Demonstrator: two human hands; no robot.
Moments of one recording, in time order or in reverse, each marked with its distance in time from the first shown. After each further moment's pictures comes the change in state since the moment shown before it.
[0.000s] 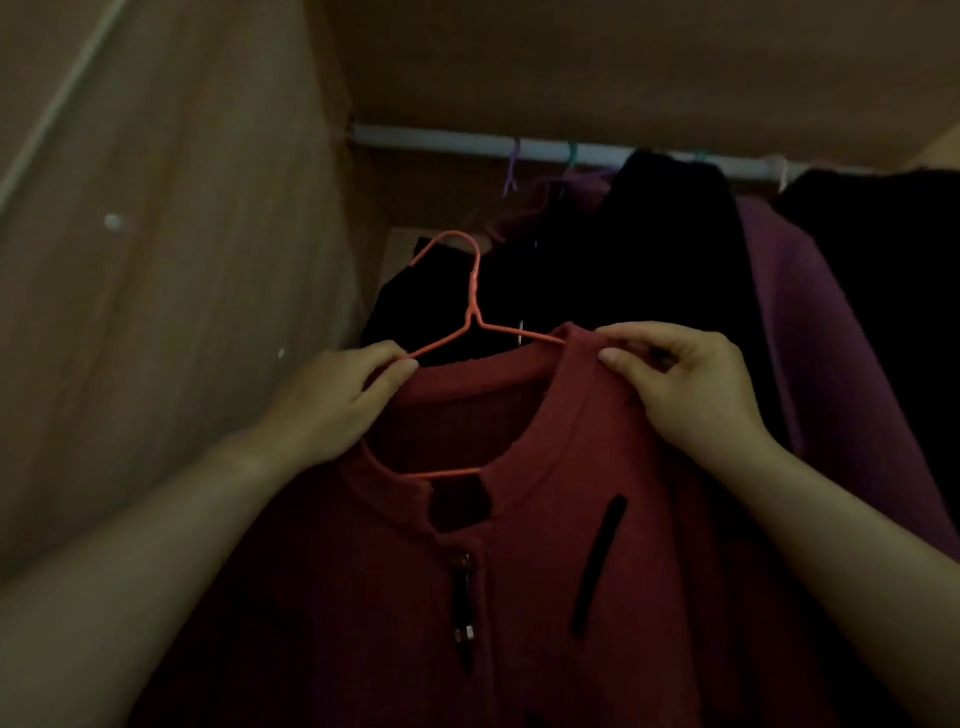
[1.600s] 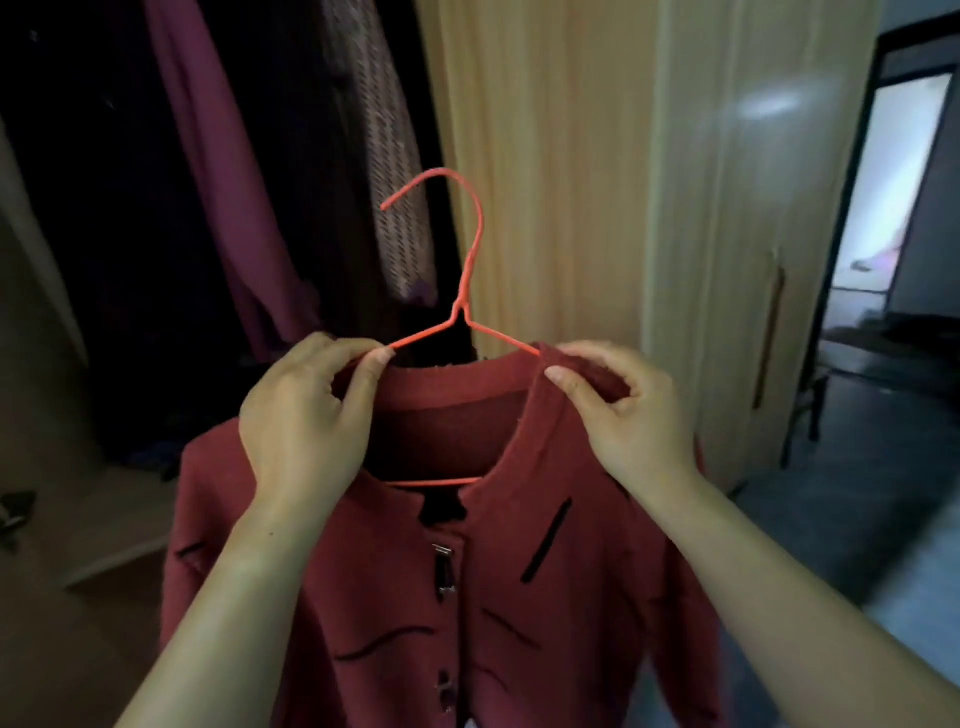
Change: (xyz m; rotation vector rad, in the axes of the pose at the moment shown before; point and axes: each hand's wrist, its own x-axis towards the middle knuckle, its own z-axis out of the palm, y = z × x) left_hand -0.399 0.595 -0.234 -0.430 -0.142 -0.169; right_hand -0.427 -0.369 -0.593 -0.321 0.029 0.573
